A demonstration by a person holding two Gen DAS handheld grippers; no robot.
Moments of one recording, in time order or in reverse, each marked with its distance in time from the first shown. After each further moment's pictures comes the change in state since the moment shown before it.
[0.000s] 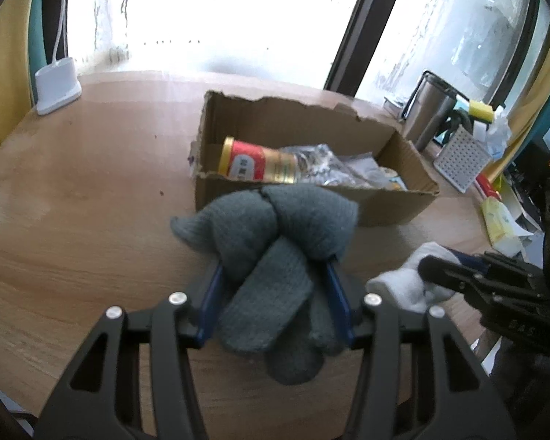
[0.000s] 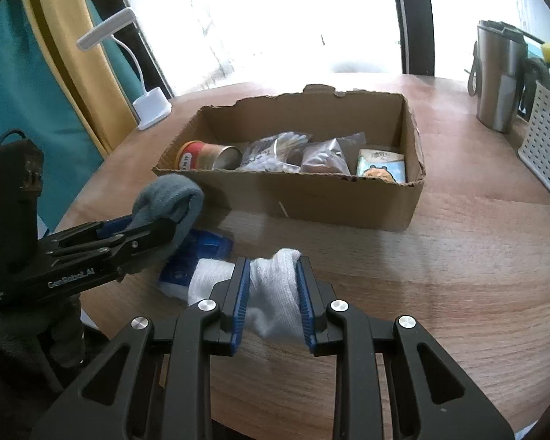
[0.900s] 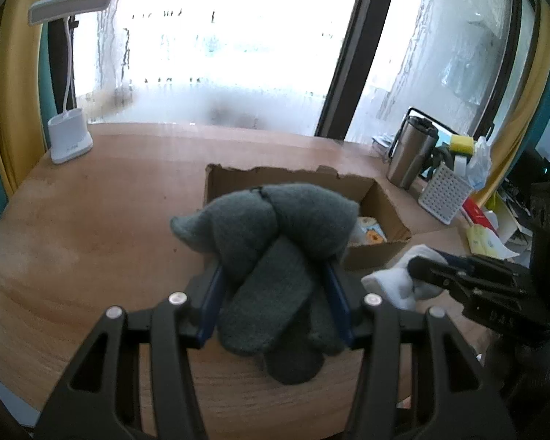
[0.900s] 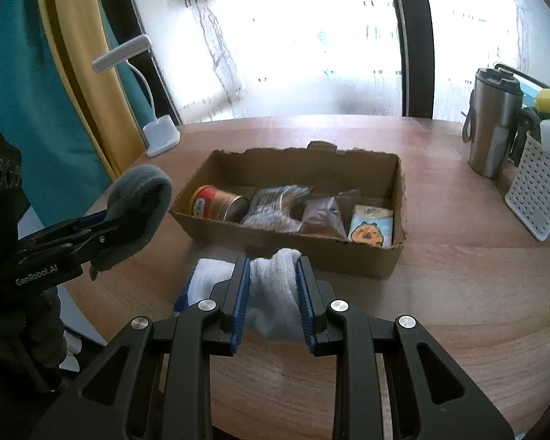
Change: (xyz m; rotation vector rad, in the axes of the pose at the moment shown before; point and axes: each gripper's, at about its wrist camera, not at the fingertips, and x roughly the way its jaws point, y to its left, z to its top) left arm -0.050 -0.013 0.028 0.033 -0.135 0.010; right arm -0.032 0.003 0.029 -0.038 -0.102 -0.008
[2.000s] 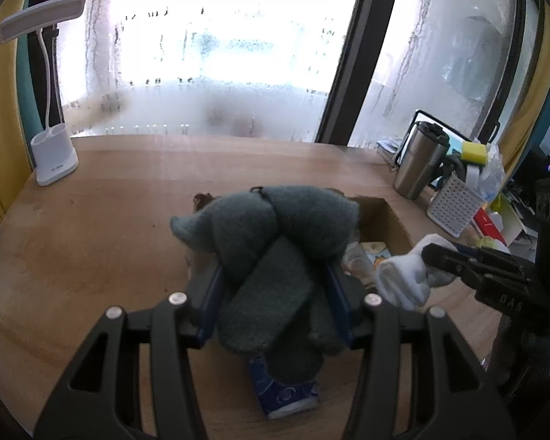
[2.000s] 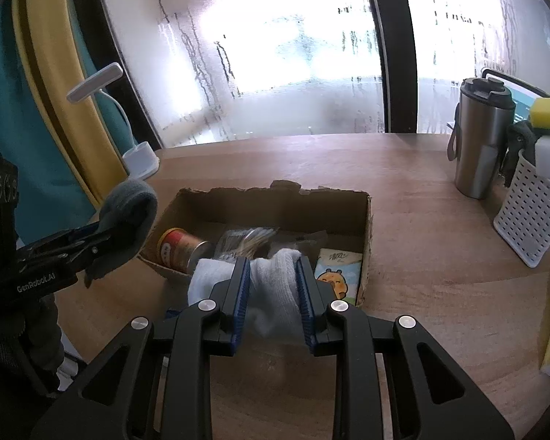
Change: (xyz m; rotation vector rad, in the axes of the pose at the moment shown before) left arm 0.040 -0.001 0.040 0.020 0.021 0.003; right arm 0.012 -0.035 0.038 0.052 -0.037 -0.030
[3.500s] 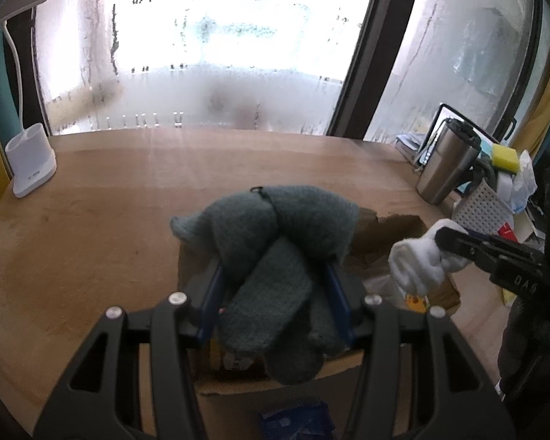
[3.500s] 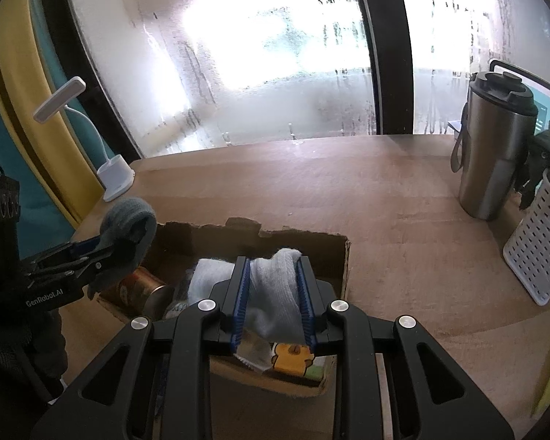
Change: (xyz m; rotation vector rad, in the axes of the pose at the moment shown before) left arm 0.074 0.012 0.036 0.002 0.068 0.008; right arm 0.053 -0.038 0.041 0.043 0.024 -0.018
